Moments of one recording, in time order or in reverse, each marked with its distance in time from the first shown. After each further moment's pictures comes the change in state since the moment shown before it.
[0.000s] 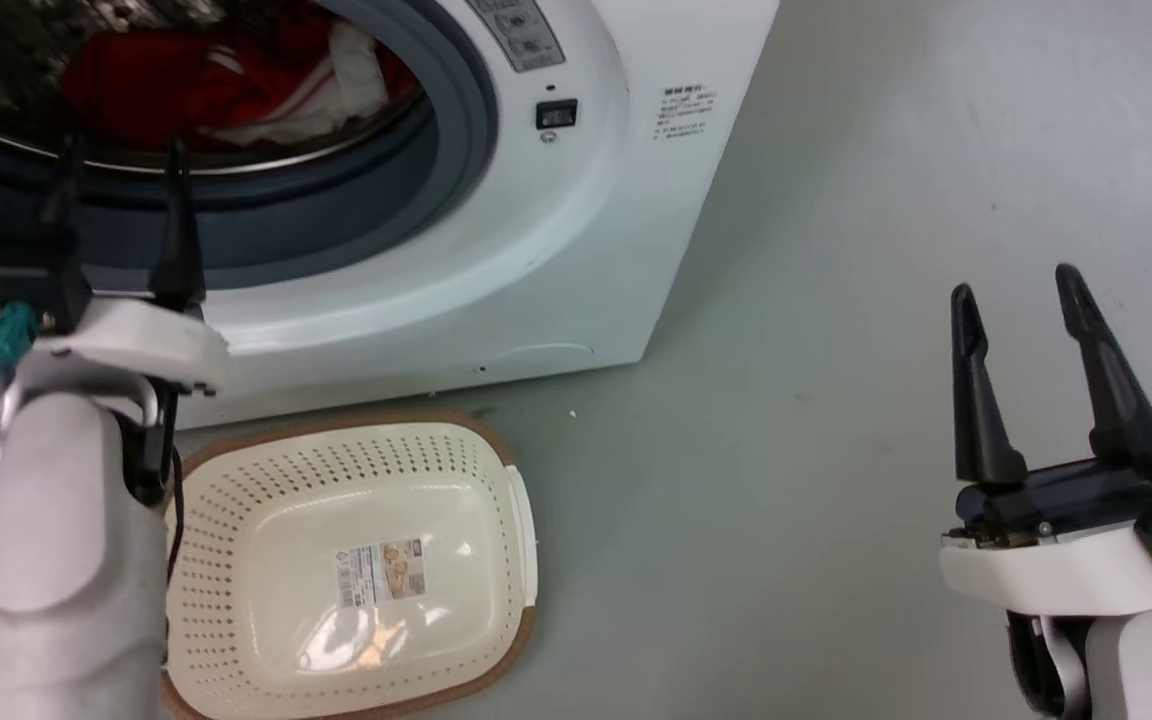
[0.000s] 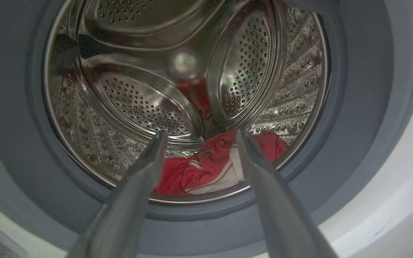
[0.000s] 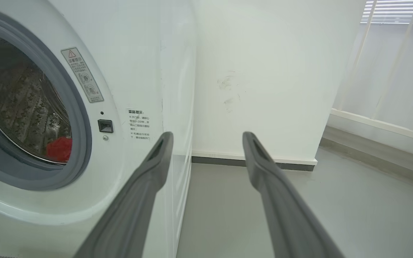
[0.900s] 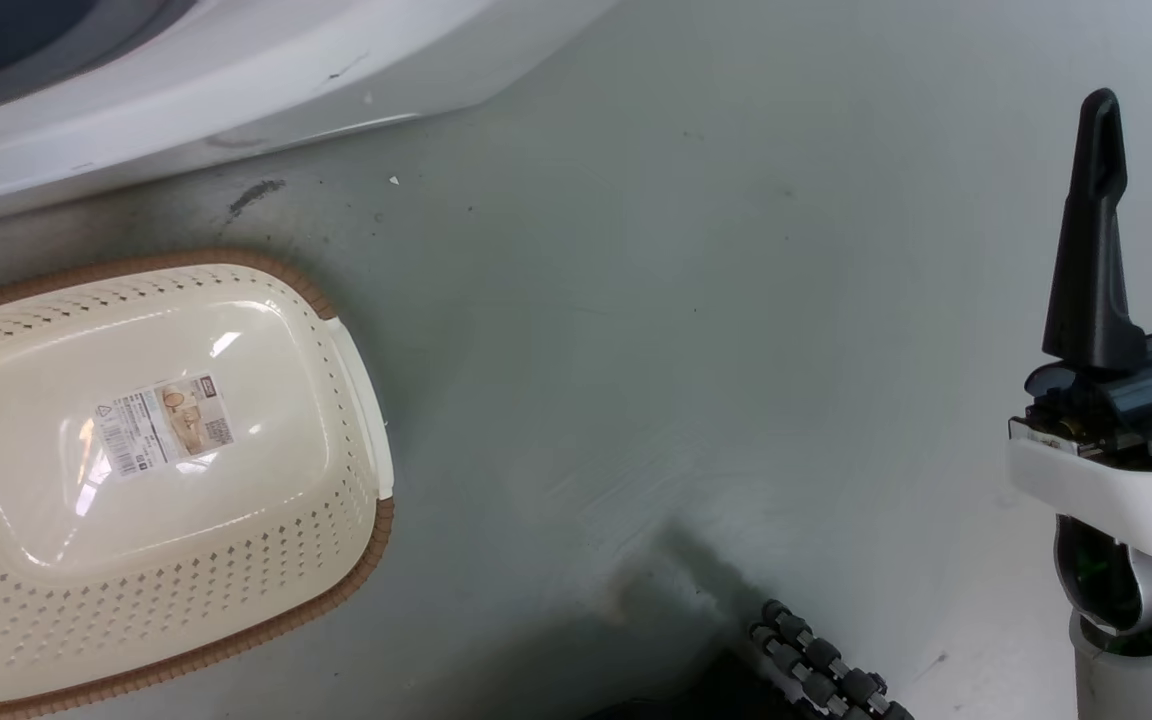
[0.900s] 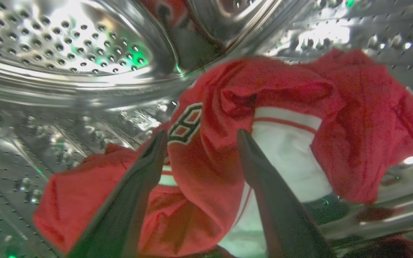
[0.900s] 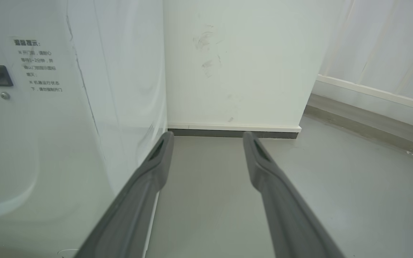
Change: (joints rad) left arm -0.955 0.328 -0.371 0.498 -0.107 -0.018 0.455; right arm -0.191 -0.001 -0.003 -0.158 0.166 0.000 0.000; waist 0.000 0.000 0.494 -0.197
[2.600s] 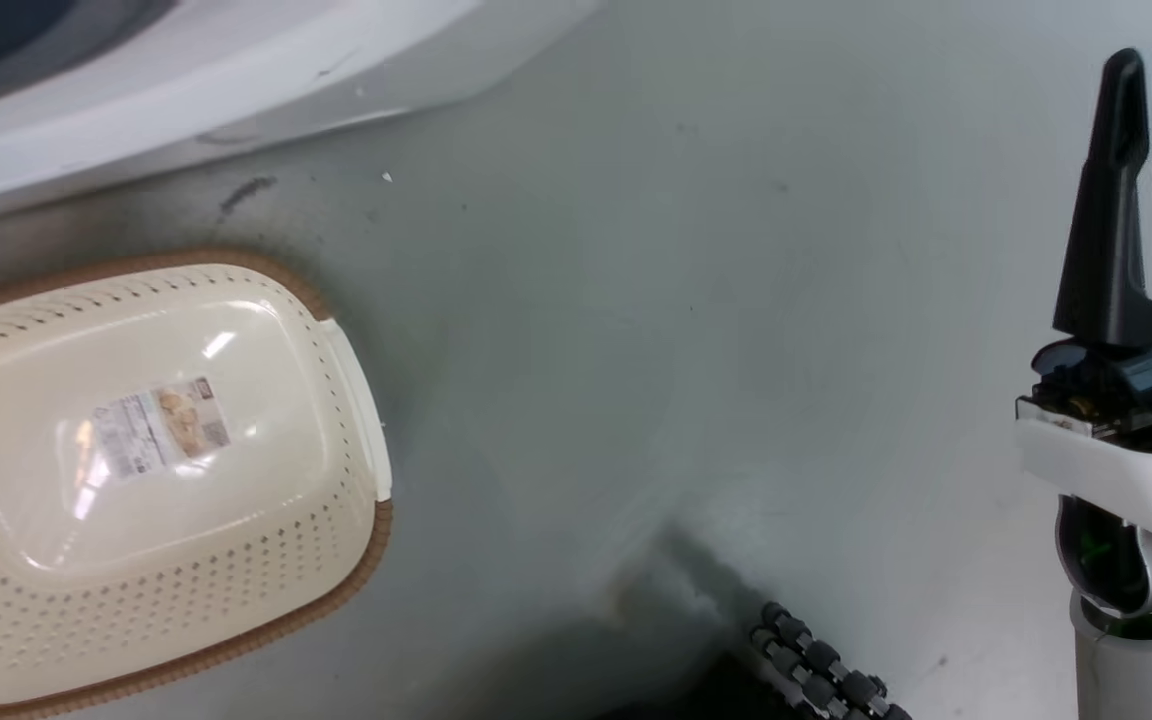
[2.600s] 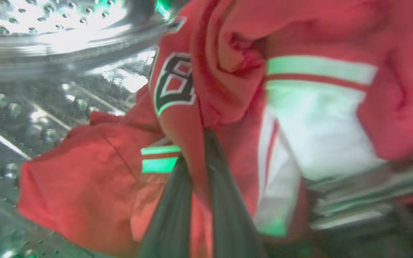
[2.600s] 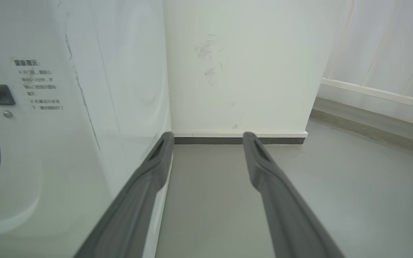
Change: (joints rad) left arm -0.183 0.083 -0.507 0.174 -0.311 0.000 0.124; right arm -0.044 0.001 0.006 -0.008 0.052 0.000 0.000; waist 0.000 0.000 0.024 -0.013
